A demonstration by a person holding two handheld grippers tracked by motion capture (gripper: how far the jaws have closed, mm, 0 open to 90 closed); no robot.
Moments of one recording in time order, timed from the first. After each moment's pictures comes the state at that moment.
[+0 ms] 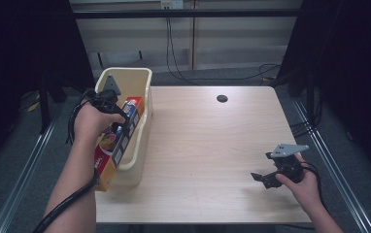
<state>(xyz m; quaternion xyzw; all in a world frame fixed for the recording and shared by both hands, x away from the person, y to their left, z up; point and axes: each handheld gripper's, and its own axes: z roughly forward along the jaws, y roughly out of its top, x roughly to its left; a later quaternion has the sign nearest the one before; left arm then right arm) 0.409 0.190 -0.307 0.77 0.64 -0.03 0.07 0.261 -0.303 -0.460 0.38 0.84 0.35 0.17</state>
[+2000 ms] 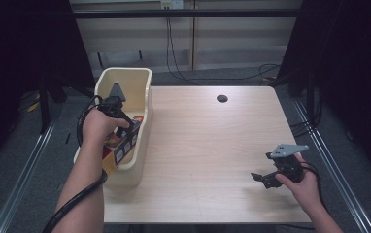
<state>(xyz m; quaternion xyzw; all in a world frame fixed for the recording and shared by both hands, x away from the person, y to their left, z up) 0.416 0.185 -0.333 0.77 0.64 -0.04 0.05 0.262 -0.304 -0.462 0.38 0.84 0.35 0.16</state>
